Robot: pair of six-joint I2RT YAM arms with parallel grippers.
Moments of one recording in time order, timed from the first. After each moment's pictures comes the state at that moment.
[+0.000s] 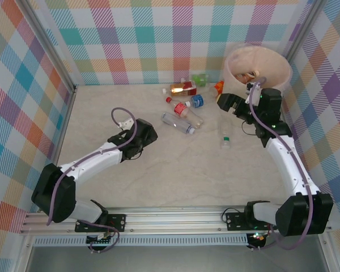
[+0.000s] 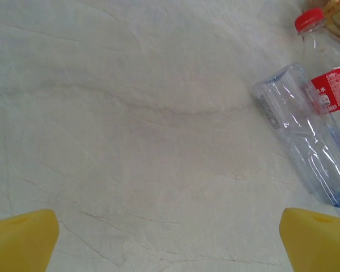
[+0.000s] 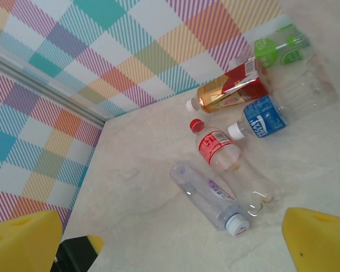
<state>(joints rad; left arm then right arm) -0.61 1.41 0.95 -0.45 -0.39 -1.01 0.09 1.22 1.09 -0.26 -0.53 0.54</state>
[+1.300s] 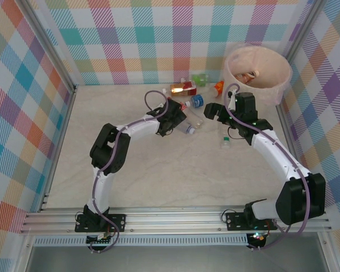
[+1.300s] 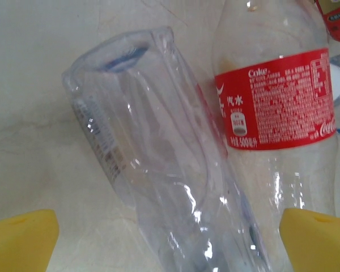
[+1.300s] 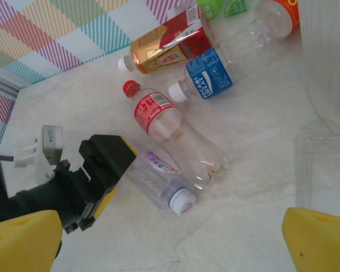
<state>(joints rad) -0.61 2.15 1.61 -0.38 -0.18 -1.18 0.26 1.33 1.08 -0.34 -0.19 0.47</state>
